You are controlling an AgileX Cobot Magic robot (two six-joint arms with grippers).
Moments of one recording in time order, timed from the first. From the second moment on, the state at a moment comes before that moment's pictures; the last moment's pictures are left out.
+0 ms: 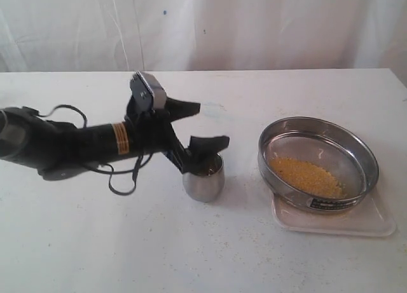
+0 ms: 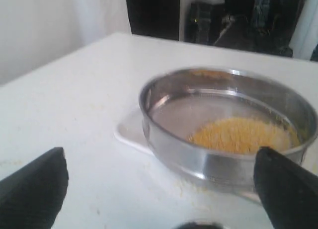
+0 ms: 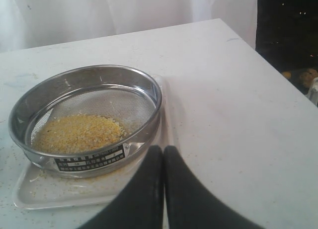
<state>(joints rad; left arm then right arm) -0.33 1.99 -0.96 0.84 -1.01 -0.44 -0.04 0.00 0.00 -0.10 0.34 0.20</state>
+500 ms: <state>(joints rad) -0.19 1.42 -0.96 1.36 -0.18 -1.30 -0.04 0.00 0.00 -0.10 0.34 0.20</state>
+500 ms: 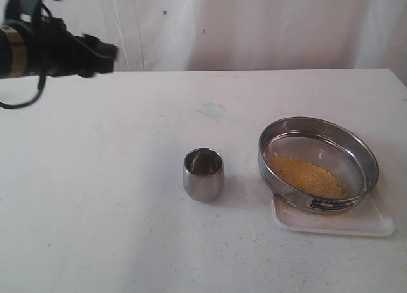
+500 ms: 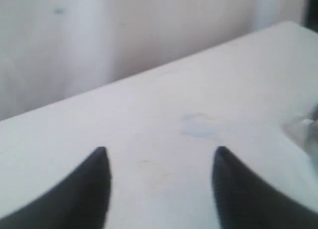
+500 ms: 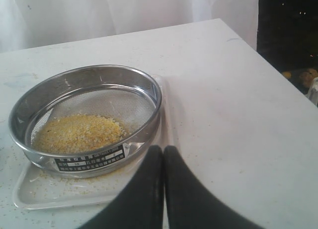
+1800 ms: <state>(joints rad) 0.14 0.88 -0.37 0.01 0.24 0.05 -0.04 0.00 0.00 -0.10 0.34 0.20</state>
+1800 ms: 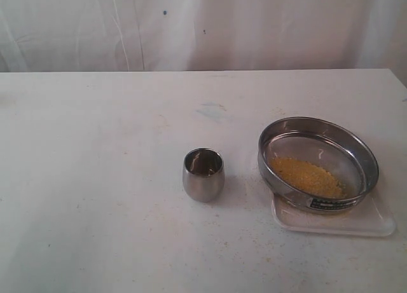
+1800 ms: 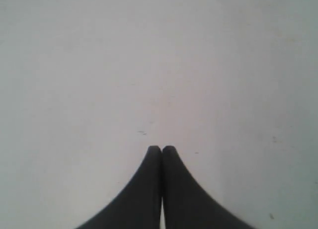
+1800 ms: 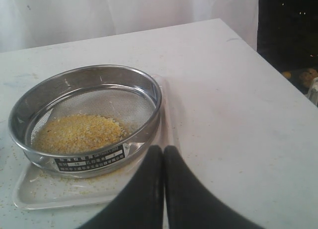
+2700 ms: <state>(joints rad) 0.07 0.03 -0.04 0.05 0.23 -0.17 -0.04 0.00 0.00 -0.10 0.34 0.20</state>
